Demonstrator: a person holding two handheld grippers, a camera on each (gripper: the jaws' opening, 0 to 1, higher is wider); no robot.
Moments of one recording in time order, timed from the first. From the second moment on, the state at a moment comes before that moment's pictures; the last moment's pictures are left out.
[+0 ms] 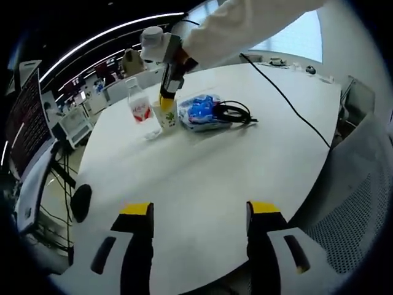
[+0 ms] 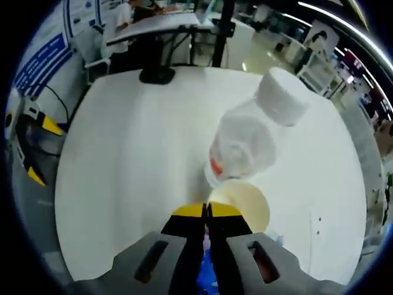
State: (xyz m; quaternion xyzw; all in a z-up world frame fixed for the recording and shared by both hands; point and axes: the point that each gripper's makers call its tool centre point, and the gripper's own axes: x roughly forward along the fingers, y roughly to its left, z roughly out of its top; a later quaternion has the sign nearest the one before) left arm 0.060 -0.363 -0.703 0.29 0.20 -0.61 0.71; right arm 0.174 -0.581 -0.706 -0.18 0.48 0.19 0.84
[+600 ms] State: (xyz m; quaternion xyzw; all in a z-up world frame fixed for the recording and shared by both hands) left arm 0.060 -0.362 -0.705 0.29 0.21 -0.61 0.70; right arm 0.179 -0.588 -0.707 -0.12 0.47 0.14 0.86
